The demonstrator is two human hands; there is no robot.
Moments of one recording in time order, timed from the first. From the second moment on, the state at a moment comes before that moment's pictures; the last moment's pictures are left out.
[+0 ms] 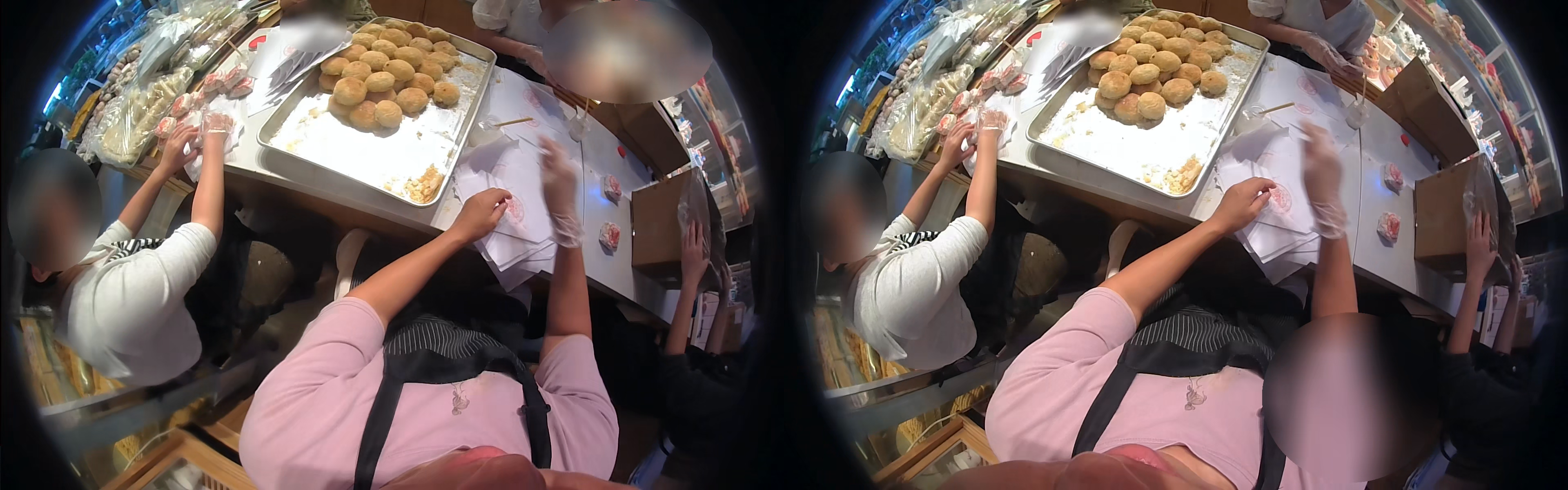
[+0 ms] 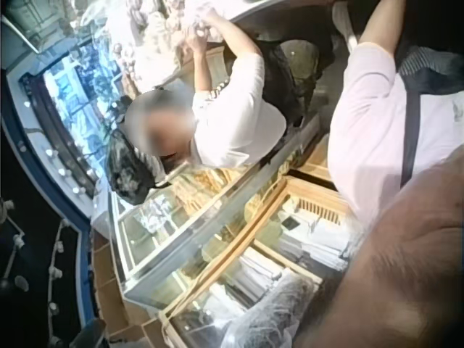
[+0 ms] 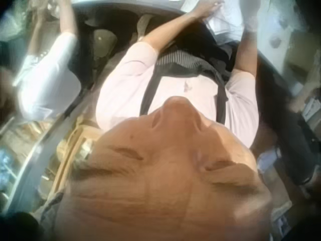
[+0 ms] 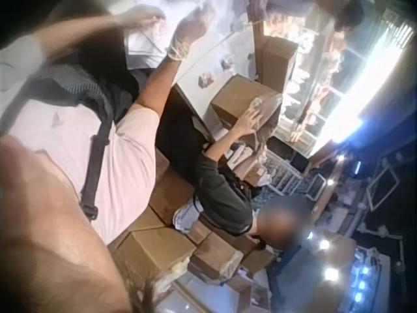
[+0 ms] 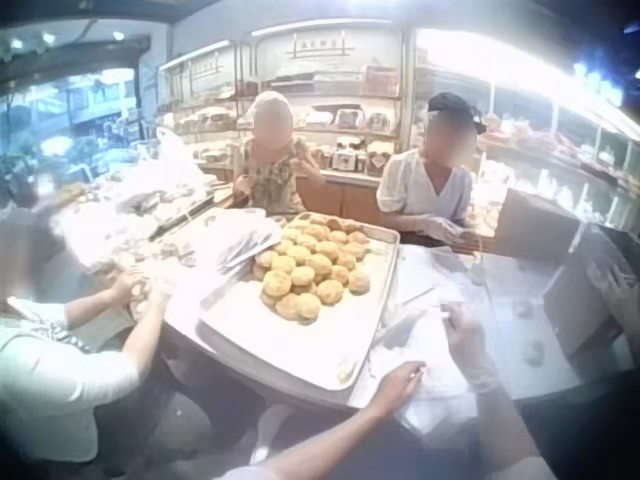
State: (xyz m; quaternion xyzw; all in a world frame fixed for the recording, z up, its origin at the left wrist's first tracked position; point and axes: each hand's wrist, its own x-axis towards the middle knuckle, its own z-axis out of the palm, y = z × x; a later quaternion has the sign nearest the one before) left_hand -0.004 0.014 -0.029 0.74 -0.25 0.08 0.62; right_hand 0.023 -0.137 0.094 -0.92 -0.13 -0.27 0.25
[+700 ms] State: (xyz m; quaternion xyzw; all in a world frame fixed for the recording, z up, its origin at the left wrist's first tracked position) left_hand -0.013 0.024 -0.013 0.67 -0.20 -0.12 0.70; right_hand 0.098 0.081 0.059 -0.92 -0.38 0.03 0.01
